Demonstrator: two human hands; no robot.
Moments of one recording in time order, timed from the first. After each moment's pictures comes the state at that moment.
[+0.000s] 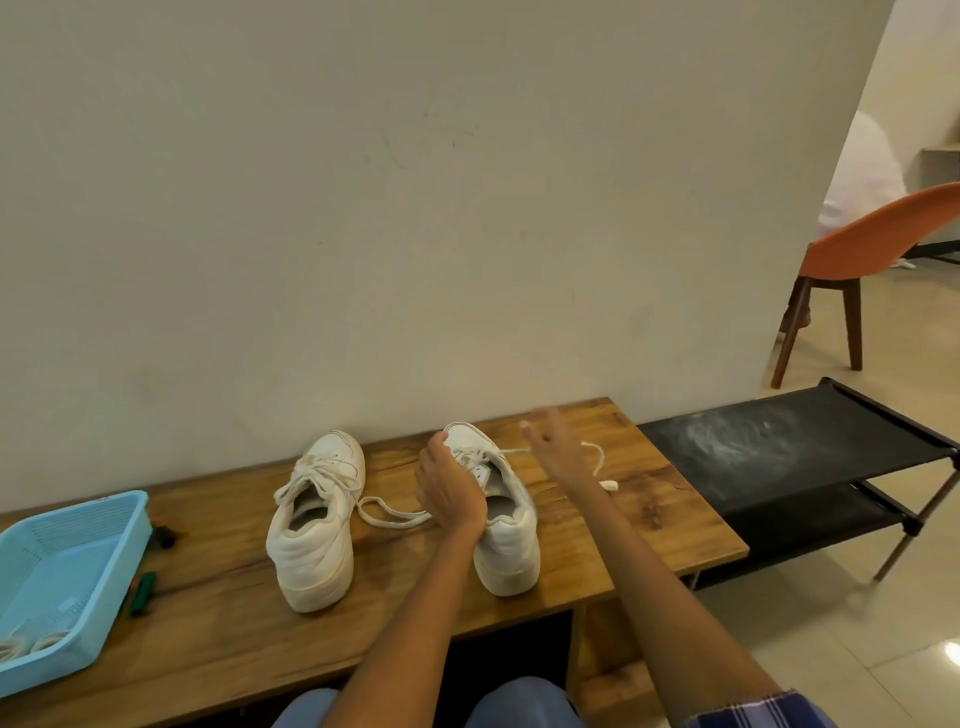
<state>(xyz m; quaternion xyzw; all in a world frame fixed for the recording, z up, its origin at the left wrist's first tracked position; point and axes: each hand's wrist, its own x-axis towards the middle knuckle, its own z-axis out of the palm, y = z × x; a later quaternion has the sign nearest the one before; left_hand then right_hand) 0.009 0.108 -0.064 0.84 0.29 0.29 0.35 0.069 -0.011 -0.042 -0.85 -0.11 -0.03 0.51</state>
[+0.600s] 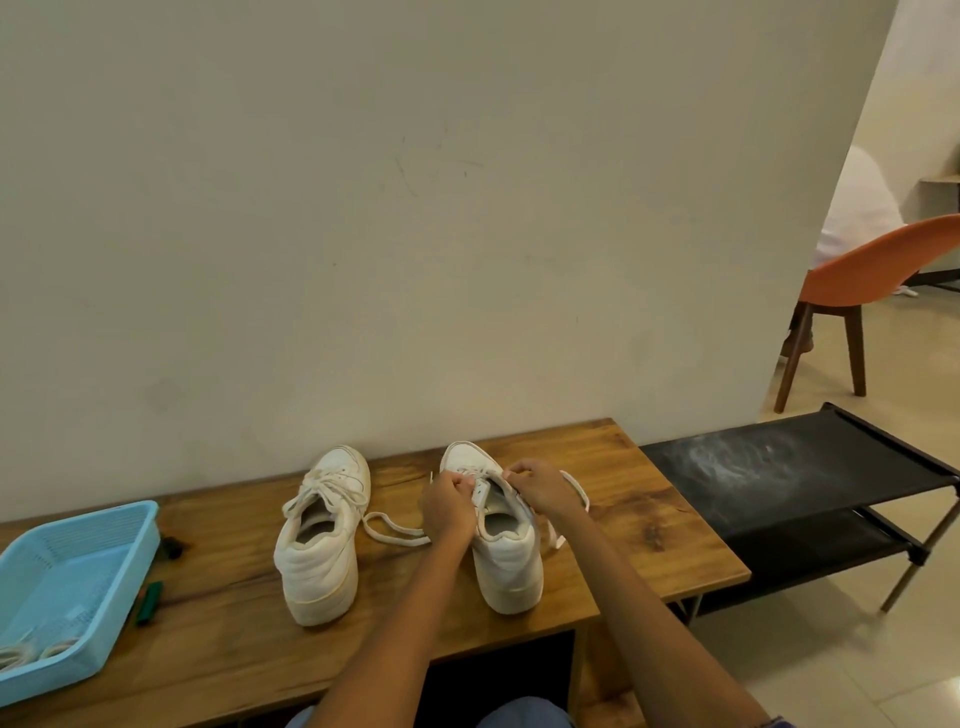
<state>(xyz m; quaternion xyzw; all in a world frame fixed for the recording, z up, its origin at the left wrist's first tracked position) 0.014 0.129 -0.070 0.85 0.28 0.17 0.41 0.055 0.005 -0.046 -0.88 -0.13 0.08 0.46</state>
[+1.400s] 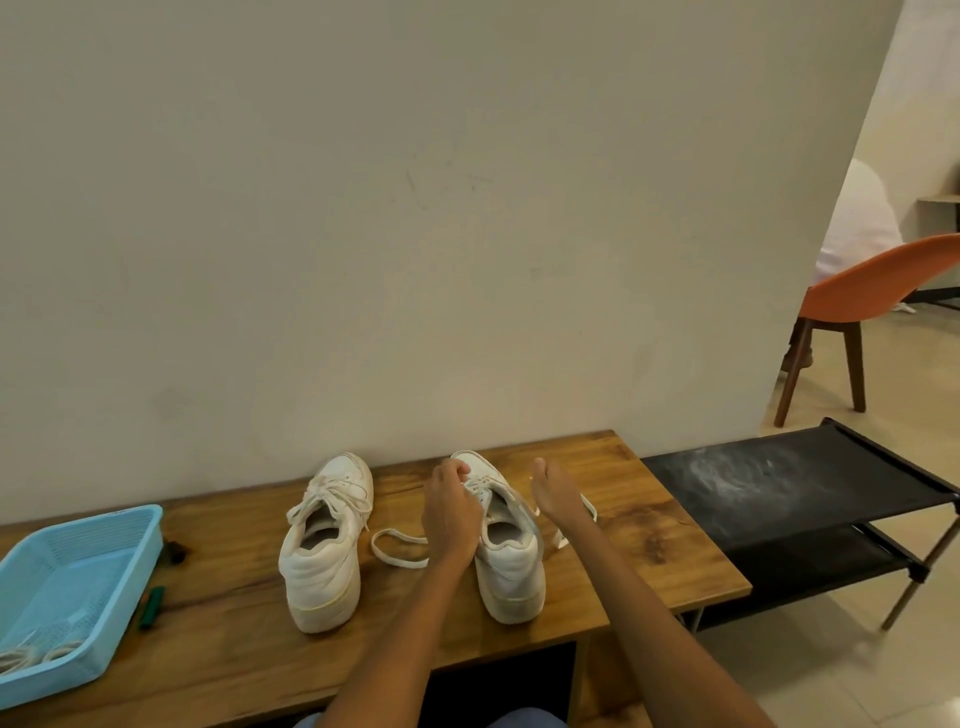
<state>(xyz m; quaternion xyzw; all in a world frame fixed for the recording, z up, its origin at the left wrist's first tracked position) -0.007 0.124 -0.050 0.88 0.19 0.26 0.34 0.047 0.000 -0.035 -0.88 -0.06 0.00 0.48</state>
